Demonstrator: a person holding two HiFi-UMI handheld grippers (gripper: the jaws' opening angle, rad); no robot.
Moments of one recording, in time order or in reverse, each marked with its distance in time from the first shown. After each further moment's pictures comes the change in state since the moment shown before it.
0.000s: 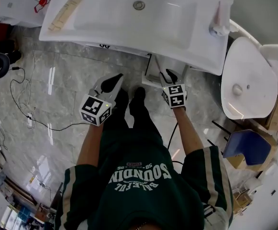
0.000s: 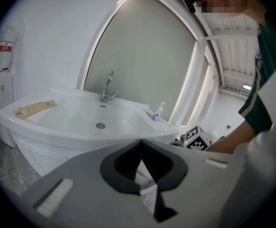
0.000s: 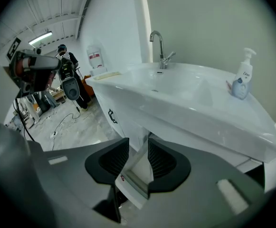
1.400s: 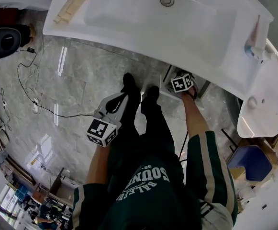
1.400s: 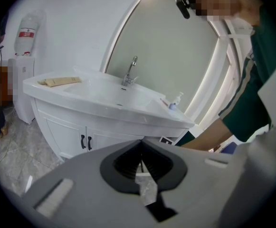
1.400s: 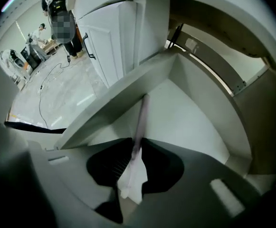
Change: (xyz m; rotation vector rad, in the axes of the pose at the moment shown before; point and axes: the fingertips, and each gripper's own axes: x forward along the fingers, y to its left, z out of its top) left arm -0.021 0.050 -0.082 -0.161 0.102 0.147; right arm 0.197 -0.055 -0.158 -0.182 0.556 -0.089
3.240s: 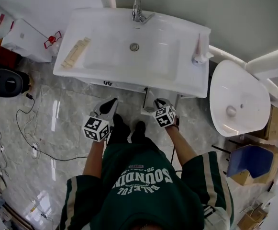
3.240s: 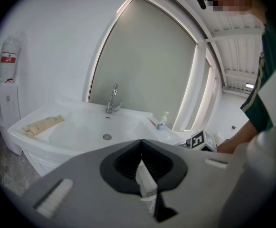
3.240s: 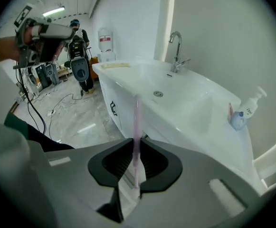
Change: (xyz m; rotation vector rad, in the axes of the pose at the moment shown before) left arm -0.028 -0.045 0.121 0.170 -0.164 -0.101; right arm -0.278 0.031 0.047 0.009 -0.426 0.000
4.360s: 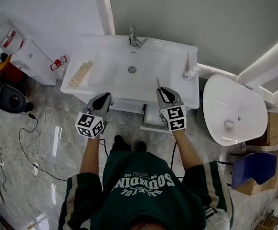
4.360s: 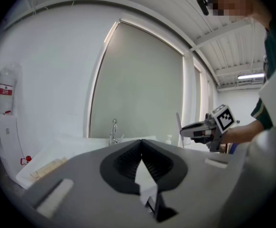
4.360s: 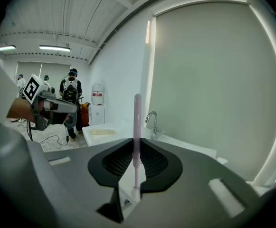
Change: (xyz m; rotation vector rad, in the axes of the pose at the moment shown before) left arm -0.036 0.000 0.130 0.163 -0.237 0.034; right arm -0.209 -0.057 0.199 0.041 -0.620 -0.142
